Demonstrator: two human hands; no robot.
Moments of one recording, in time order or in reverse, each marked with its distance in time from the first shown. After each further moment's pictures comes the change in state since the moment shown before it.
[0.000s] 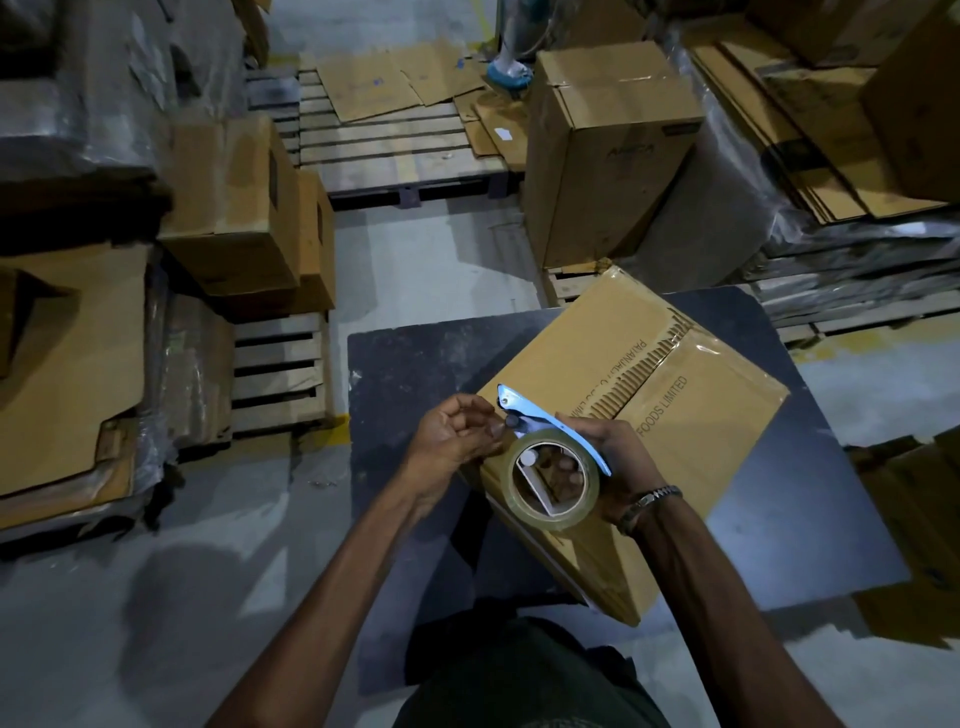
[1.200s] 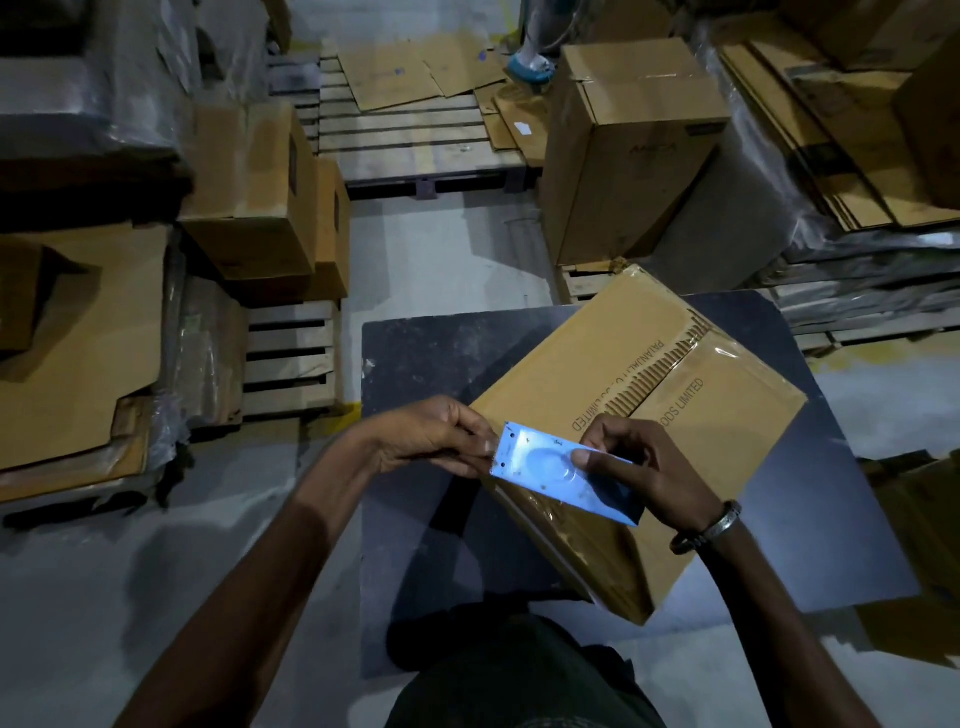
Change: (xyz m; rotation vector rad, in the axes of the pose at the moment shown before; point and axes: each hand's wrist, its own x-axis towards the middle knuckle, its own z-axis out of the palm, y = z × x) left_hand -0.002 0.059 -0.033 0.481 -0.437 -0.400; right_hand -0.031 -0.015 -0.017 -0.706 -0.250 -0.541
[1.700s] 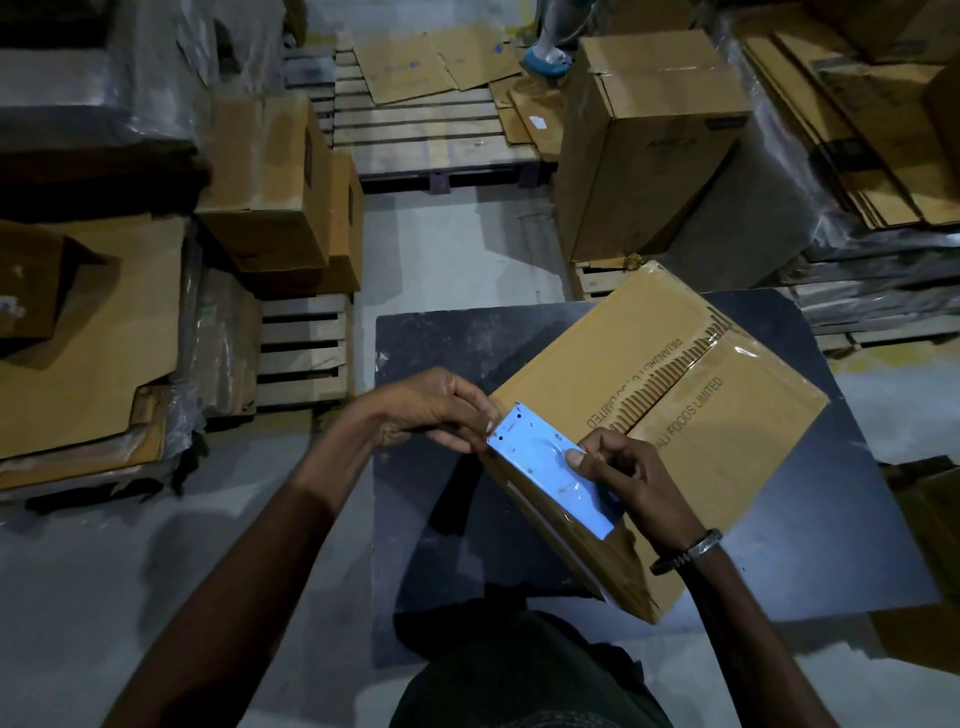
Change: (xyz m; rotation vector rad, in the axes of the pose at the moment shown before) left_hand -0.006 0.013 -0.023 0.048 0.150 -0.038; right_hand -0.008 0.010 0.034 0.096 0.076 0.062
